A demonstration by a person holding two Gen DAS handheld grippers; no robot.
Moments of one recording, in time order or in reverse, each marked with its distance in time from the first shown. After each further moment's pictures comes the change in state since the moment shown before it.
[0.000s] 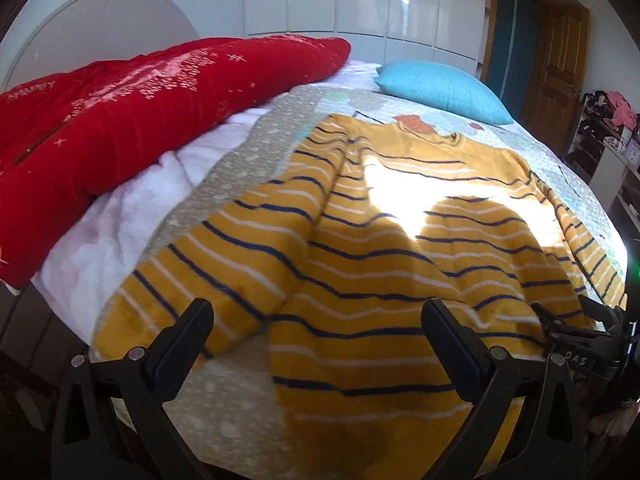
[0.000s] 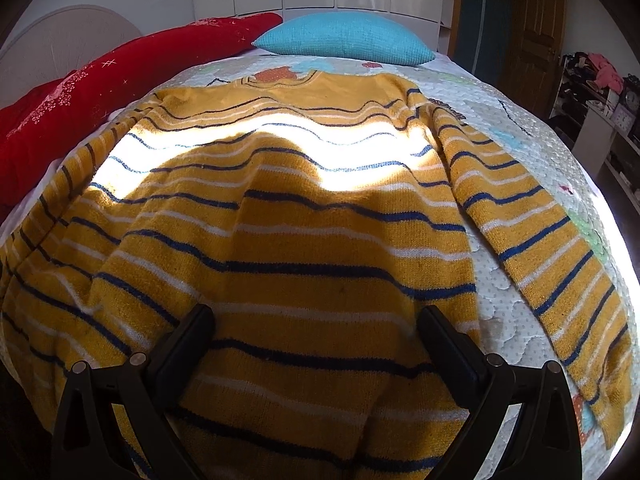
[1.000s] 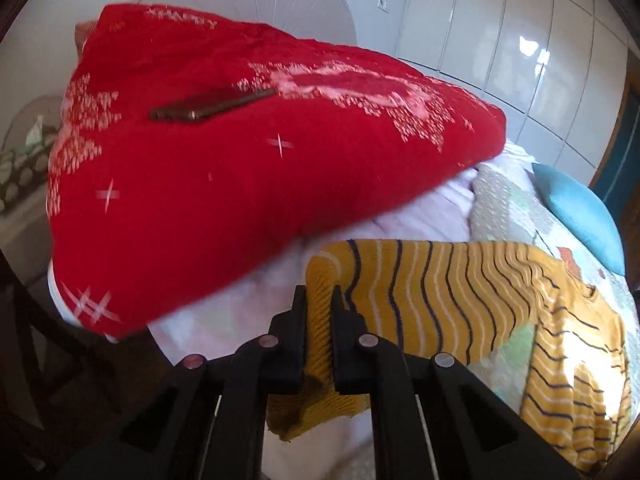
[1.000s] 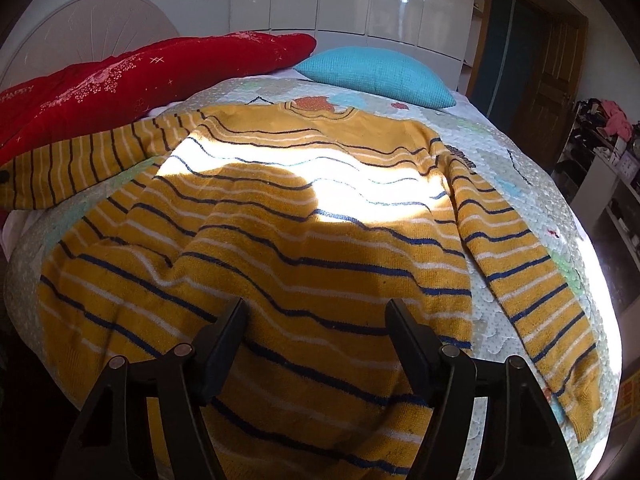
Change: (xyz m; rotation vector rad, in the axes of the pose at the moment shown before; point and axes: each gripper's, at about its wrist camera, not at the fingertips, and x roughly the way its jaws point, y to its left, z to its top) left arm 0.024 0.236 0.078 -0.383 -0.058 0.259; right arm -0.051 0.034 -0.010 -0.121 -0.089 0.011
